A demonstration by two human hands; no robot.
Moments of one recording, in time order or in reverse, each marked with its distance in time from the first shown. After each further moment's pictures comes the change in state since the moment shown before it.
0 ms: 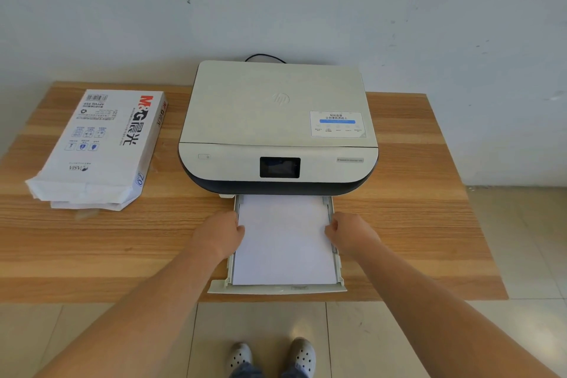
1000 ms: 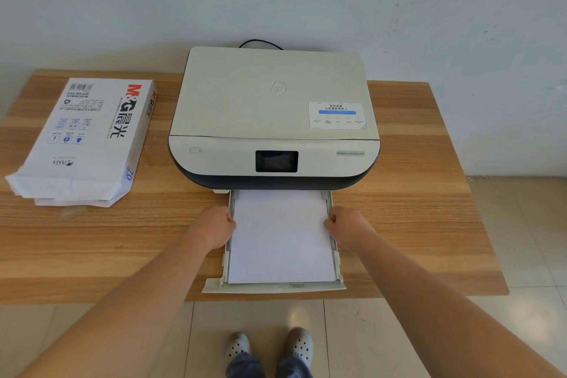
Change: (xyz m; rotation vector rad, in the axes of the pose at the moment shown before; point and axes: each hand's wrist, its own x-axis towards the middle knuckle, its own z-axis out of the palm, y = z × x) left_hand 0.019 -0.005 0.000 -0.159 -0.146 -0.121; right_hand 0.018 0.001 0.004 0.048 -0.086 0.027
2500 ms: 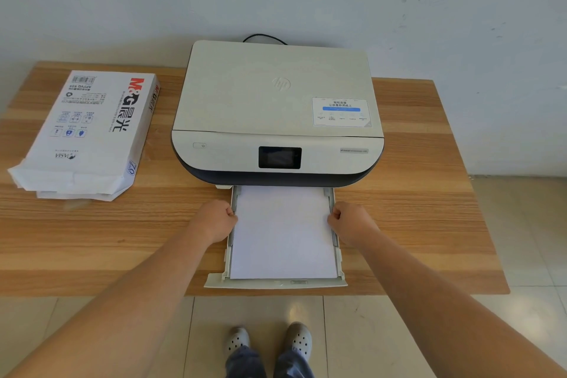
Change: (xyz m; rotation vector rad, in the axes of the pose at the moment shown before) left_hand 0.001 -0.003 -0.003 -0.065 0.010 -0.022; right_hand -0.003 0.002 -0.002 0.042 0.055 -0.004
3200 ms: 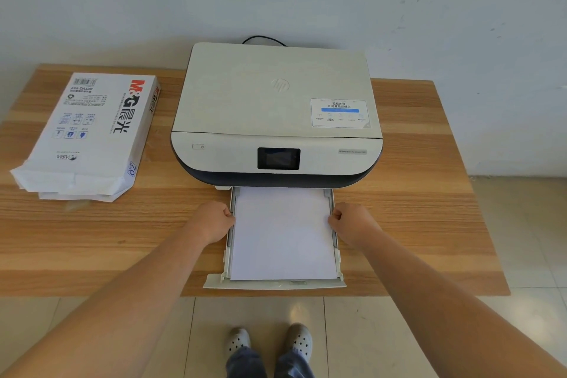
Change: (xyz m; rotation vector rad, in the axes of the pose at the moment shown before) left_hand 0.000 -0.001 -0.003 -0.011 -0.013 -0.012; right_hand 0.001 0.003 -0.005 -0.030 -0.022 -0.002
